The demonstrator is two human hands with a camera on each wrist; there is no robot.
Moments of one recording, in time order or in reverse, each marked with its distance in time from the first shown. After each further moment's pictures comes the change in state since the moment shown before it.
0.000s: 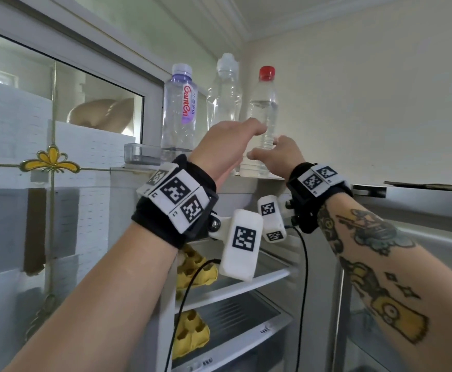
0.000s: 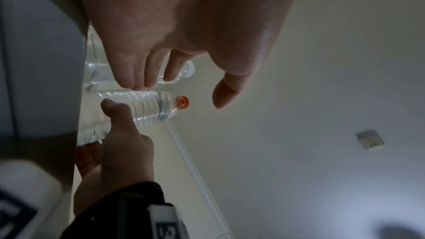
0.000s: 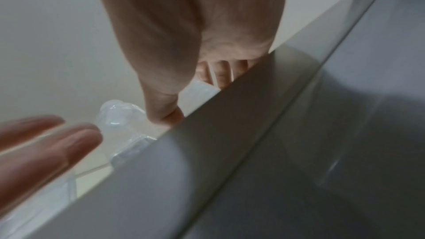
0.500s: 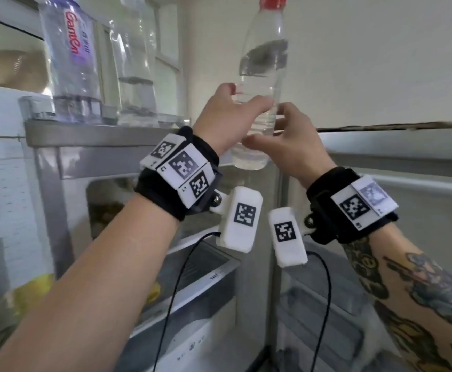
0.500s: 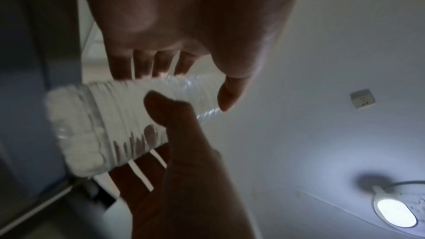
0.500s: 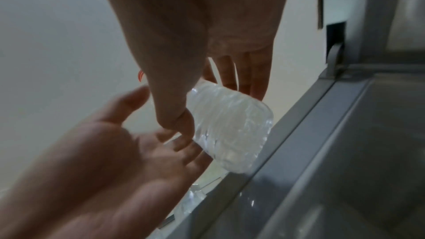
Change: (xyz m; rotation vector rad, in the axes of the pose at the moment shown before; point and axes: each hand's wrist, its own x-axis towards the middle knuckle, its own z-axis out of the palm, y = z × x) left_hand -0.010 -0.023 0.115 0.173 -0.062 0.136; right_hand -0.109 0.055 -0.107 0.011 0.093 -0.076
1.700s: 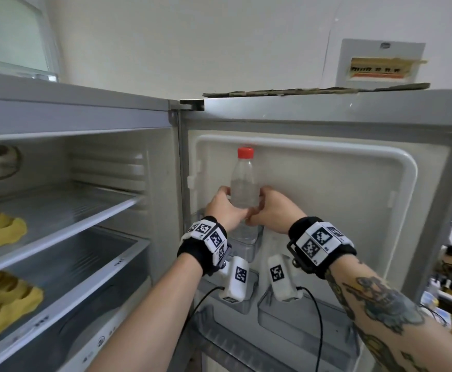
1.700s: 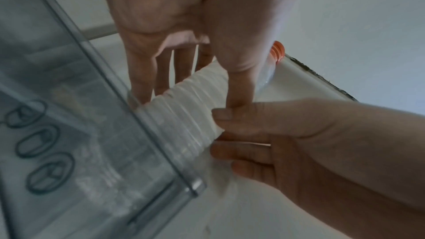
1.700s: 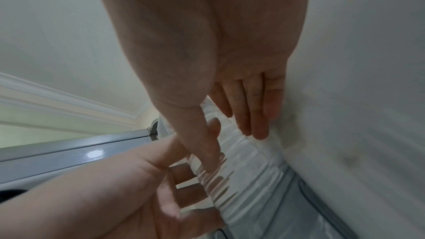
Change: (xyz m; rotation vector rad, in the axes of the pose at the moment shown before) left_hand -0.078 -0.147 0.239 0.052 -0.424 -0.209; right_hand -0.120 0.163 -0.117 -0.562 -0.149 0.593
